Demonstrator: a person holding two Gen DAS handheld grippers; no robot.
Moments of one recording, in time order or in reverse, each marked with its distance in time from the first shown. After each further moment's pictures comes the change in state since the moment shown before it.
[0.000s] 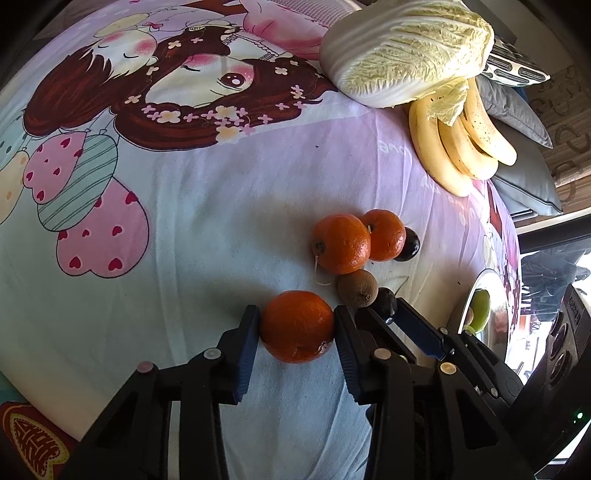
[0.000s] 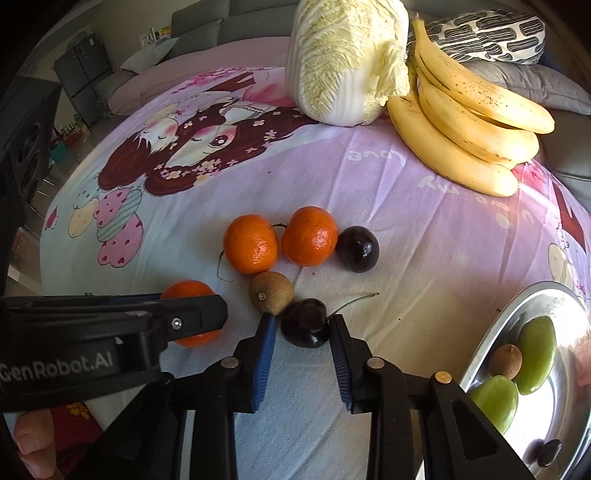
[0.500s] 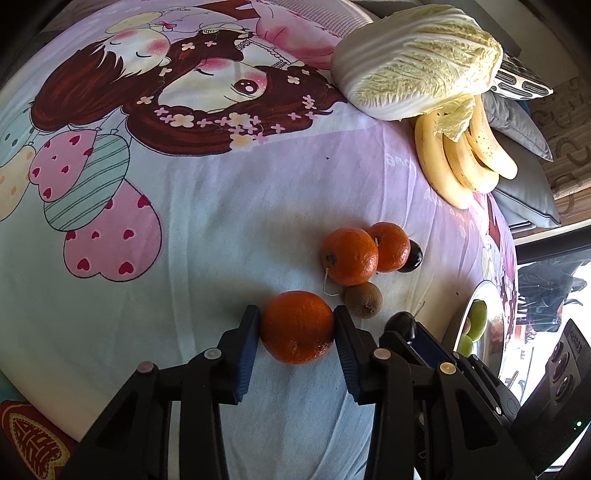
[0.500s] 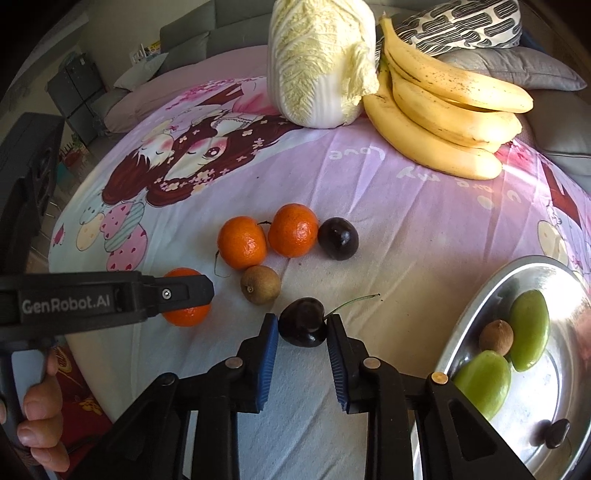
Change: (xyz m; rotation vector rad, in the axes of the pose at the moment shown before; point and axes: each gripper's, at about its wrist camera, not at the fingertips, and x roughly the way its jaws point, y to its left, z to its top) left arm -0.009 0.011 0.000 -0.030 -0.020 -0.018; right arm -0.019 -0.013 -0.008 0.068 -0.034 0.031
